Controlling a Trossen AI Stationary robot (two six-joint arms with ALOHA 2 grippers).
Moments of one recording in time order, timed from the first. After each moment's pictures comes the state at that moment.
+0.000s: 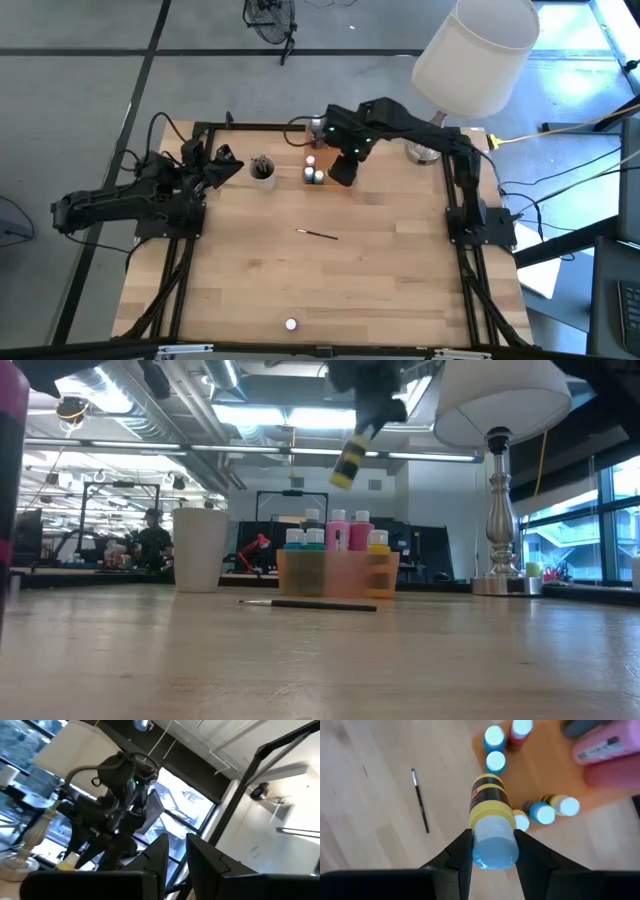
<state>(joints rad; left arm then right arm) 0.30 0.43 0.34 0.57 0.23 -0.73 -0.21 2.03 2.30 -1.56 -0.04 0.21</state>
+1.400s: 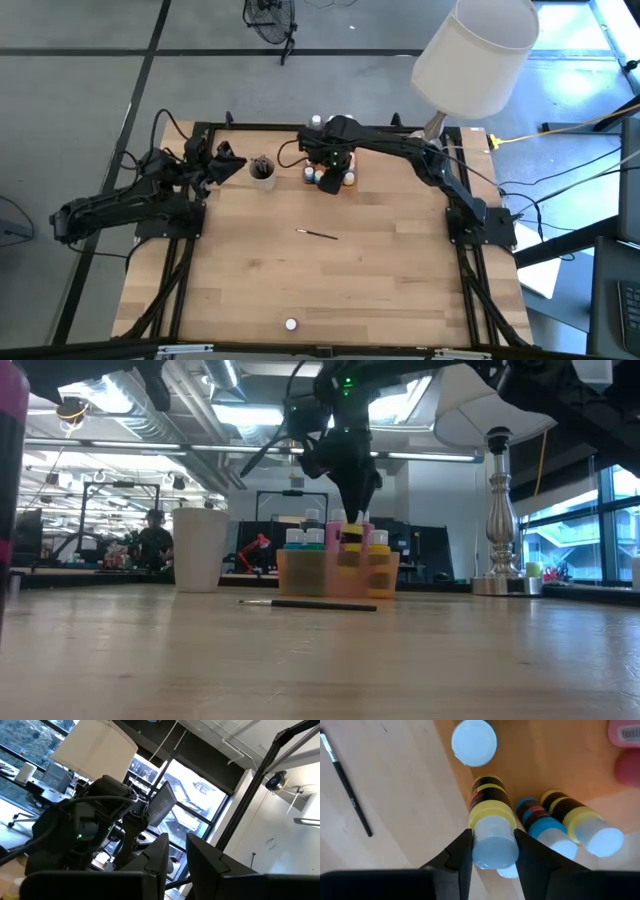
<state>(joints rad) 0.43 0.43 0.34 0.50 0.34 -0.72 -0.26 2.33 2.30 -1.56 0.01 0.08</state>
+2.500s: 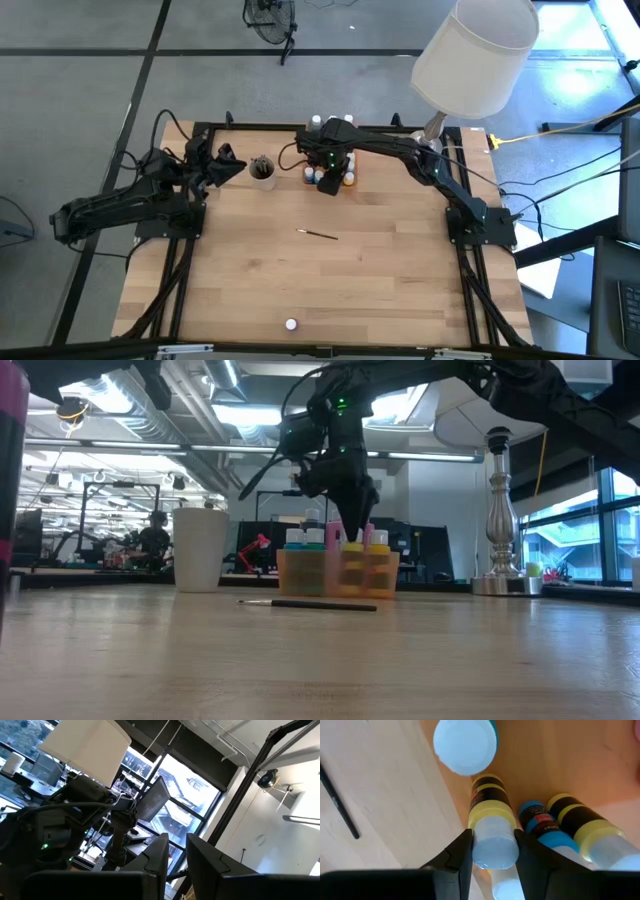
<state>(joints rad) 0.43 0.43 0.34 0.50 0.38 -0.75 -0.27 2.39 2.30 -1.55 -0.01 0.05</state>
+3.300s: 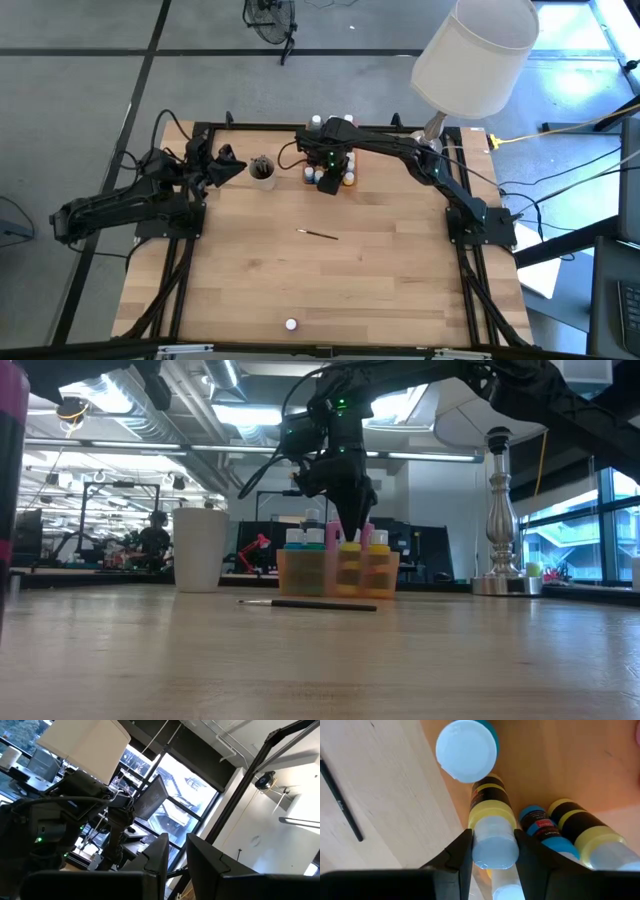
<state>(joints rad) 0.43 0.43 0.34 0.50 0.39 -0.78 -0.28 2.39 2.30 -1.54 -0.03 0.03</state>
